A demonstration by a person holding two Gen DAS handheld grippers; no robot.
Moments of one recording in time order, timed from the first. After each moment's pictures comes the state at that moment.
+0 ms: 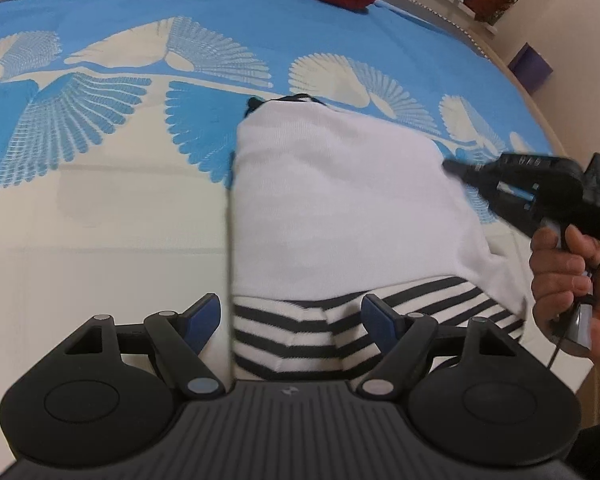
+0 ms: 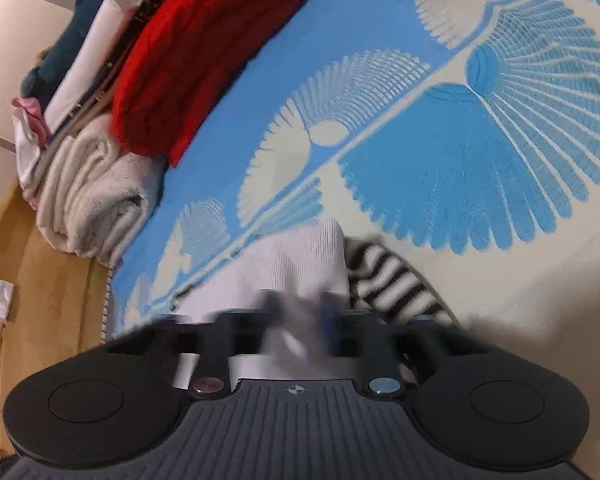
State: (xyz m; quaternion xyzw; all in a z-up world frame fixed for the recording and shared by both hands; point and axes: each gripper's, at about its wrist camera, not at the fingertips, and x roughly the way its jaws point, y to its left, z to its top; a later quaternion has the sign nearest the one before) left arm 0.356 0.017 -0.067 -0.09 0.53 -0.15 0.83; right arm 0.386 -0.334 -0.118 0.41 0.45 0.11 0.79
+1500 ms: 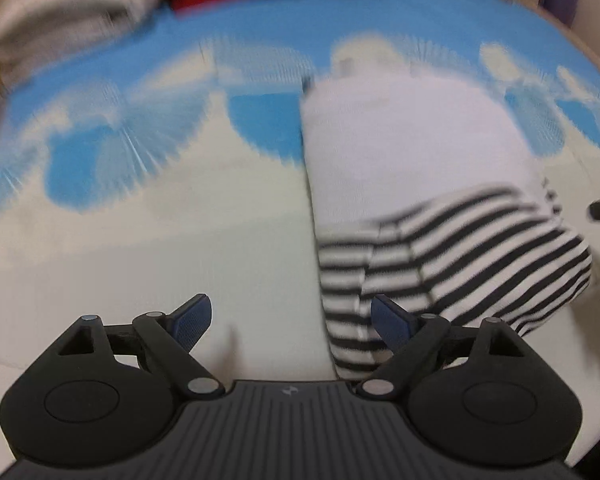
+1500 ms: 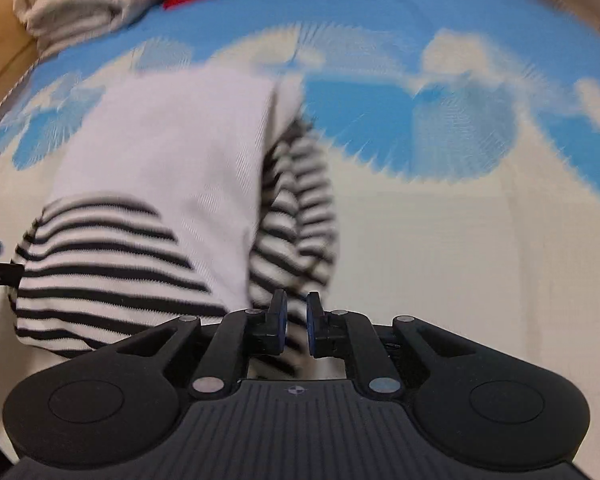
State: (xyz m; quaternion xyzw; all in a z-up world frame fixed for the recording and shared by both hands) left arm 0.296 0.006 -0.044 0.08 0.49 -0.05 0.87; right arm 0.274 -0.308 -0.069 0.03 0.52 0.08 0.85
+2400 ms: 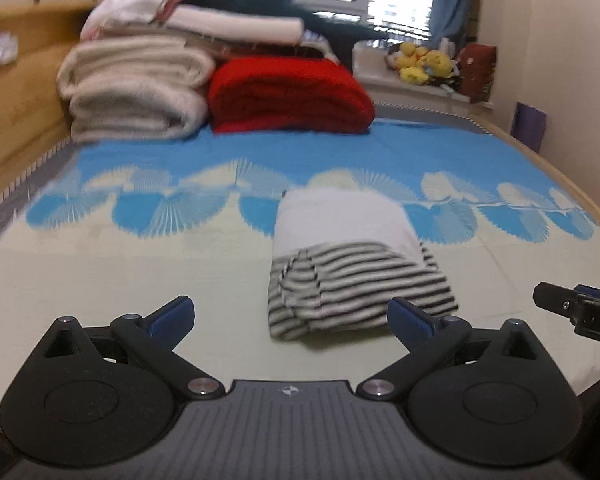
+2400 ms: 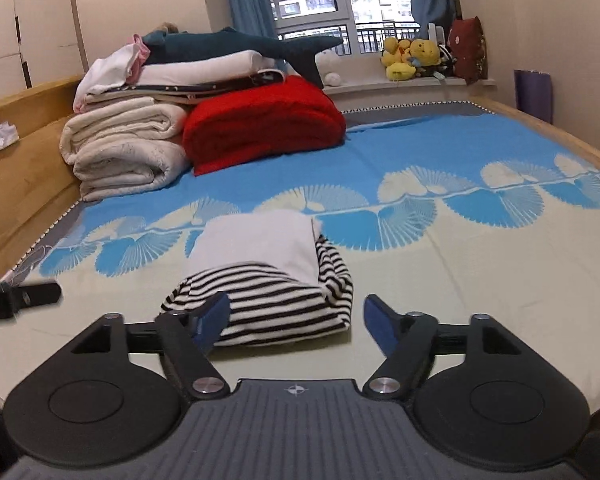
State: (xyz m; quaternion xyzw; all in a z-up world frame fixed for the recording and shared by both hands) left arm 0.069 -0.012 0.045 -0.01 0.33 -0.03 0.94; right arm 0.024 -0.284 0.056 0.10 0.31 0.04 0.95
